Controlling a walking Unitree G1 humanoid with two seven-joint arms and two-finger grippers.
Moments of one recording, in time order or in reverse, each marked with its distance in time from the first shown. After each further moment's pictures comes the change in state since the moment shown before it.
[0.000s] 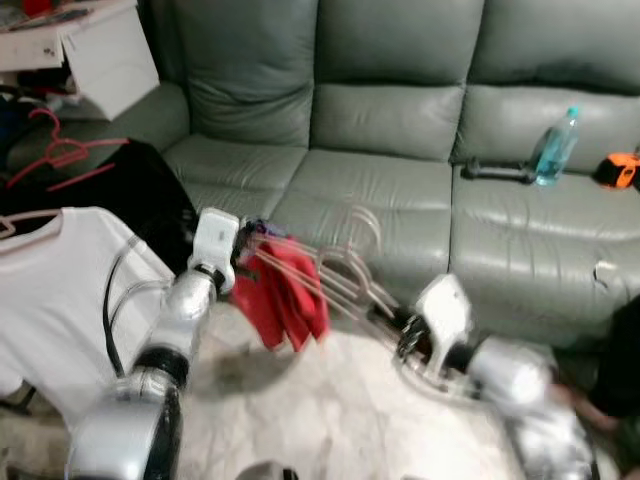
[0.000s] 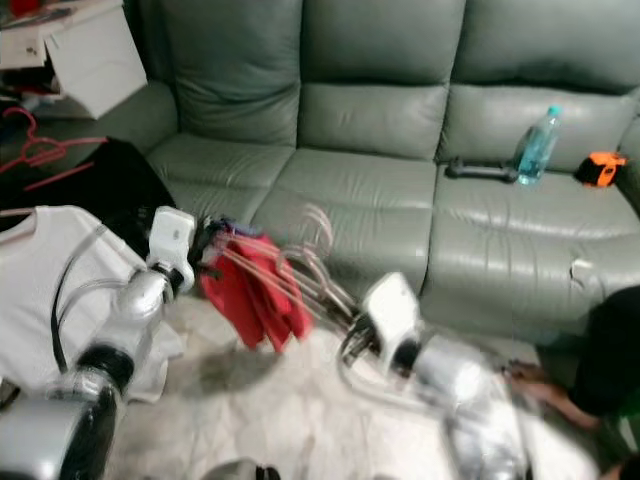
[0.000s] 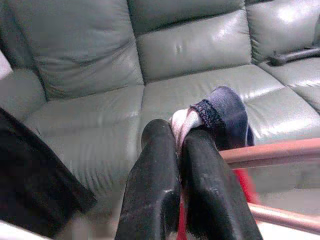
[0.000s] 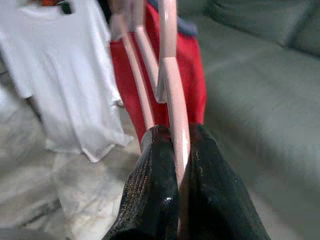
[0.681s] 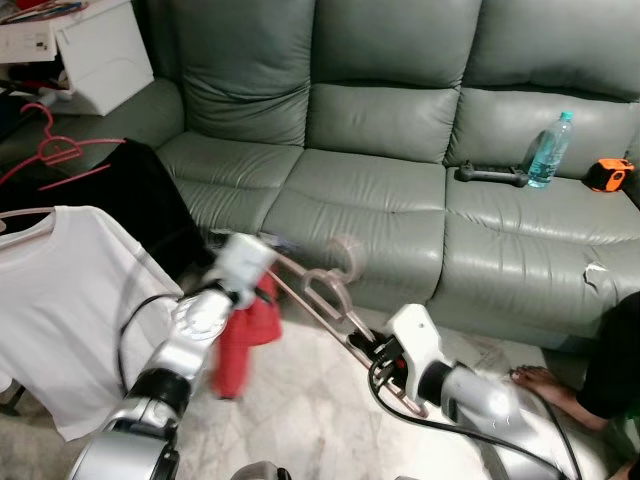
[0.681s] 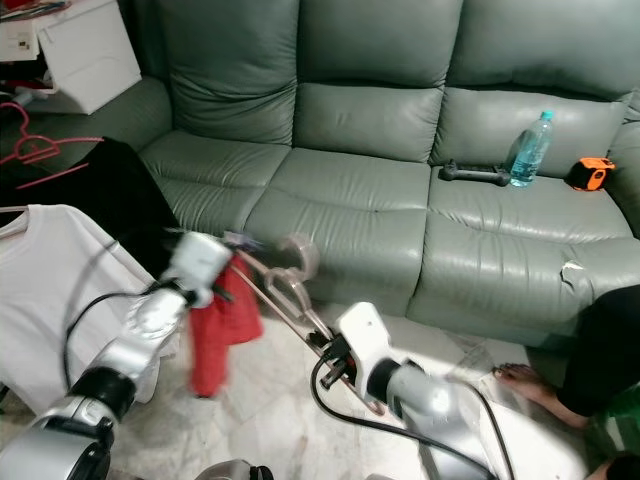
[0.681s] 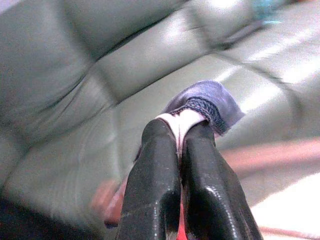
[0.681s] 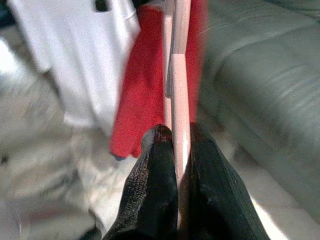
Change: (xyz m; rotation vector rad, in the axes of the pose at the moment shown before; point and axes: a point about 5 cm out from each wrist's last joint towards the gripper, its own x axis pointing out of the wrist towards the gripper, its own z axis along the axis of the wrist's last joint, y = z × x) left arm 0.001 -0.033 0.013 0.326 -0.066 -0.255; right arm 0.013 0.019 -0.001 -0.032 0.131 0.135
